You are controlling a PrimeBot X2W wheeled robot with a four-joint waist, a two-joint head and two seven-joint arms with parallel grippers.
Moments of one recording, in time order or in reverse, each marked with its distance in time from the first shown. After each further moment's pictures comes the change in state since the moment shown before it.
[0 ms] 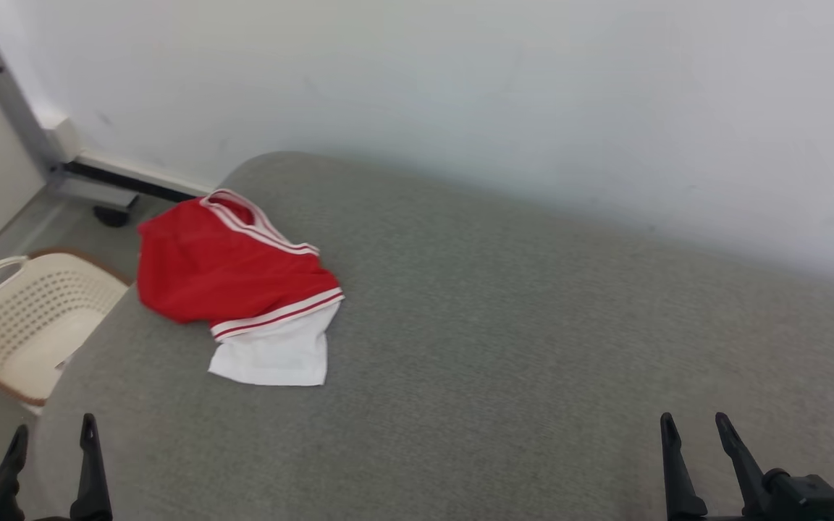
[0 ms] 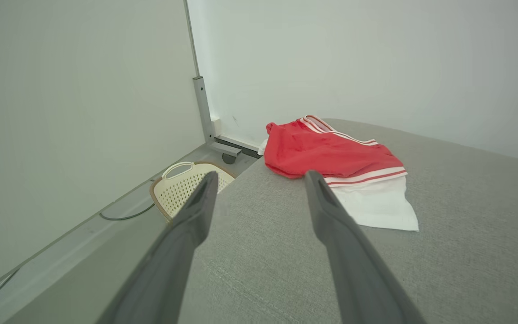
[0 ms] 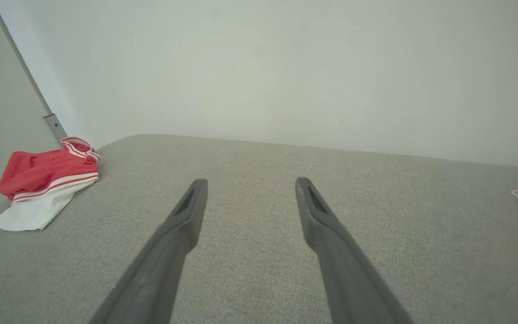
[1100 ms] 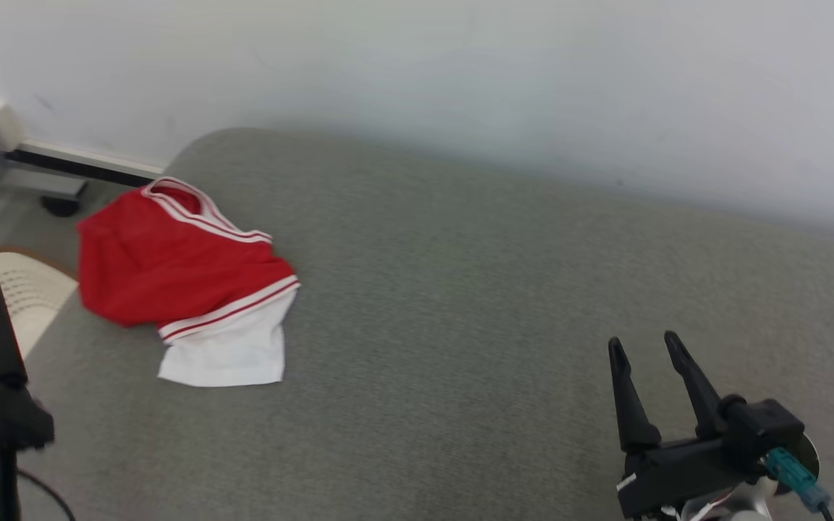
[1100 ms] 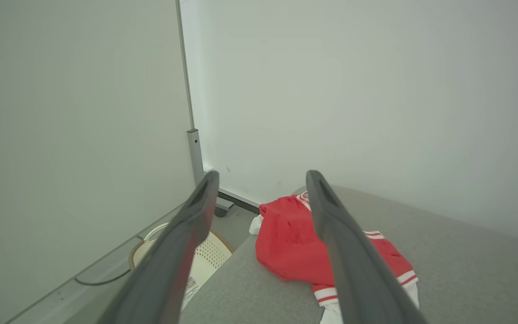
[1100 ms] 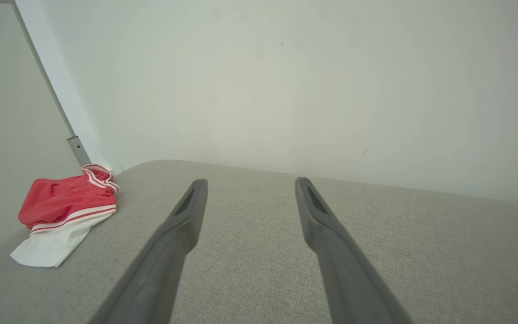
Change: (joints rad) left arm -0.275 0.069 0.058 0.115 -0.081 -0.028 -0.013; right arm -0.143 0.002 0.099 -0.025 -0.011 0.000 0.023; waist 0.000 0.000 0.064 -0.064
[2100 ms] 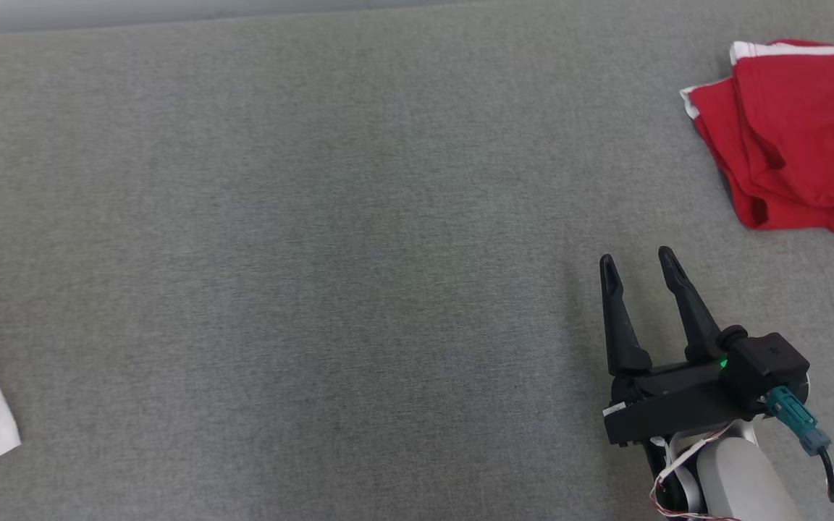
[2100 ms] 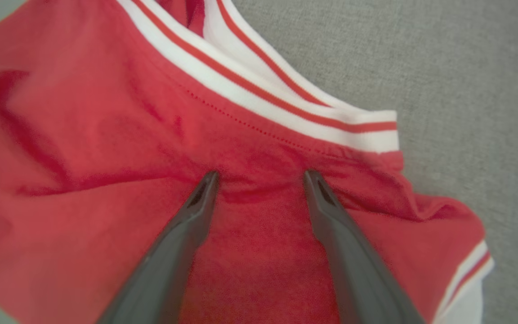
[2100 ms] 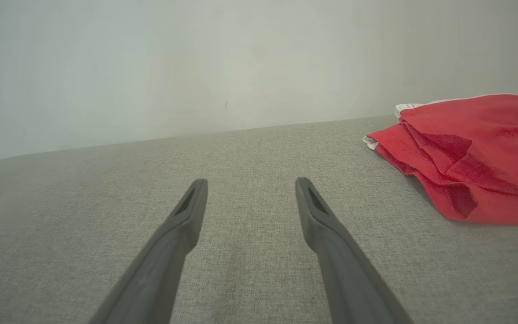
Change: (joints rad) left arm -0.578 0.169 -0.074 0.882 -0.104 -0.145 0.396; right arm -0.198 -0.001 0.030 0.056 0.019 0.000 -0.081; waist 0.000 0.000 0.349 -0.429
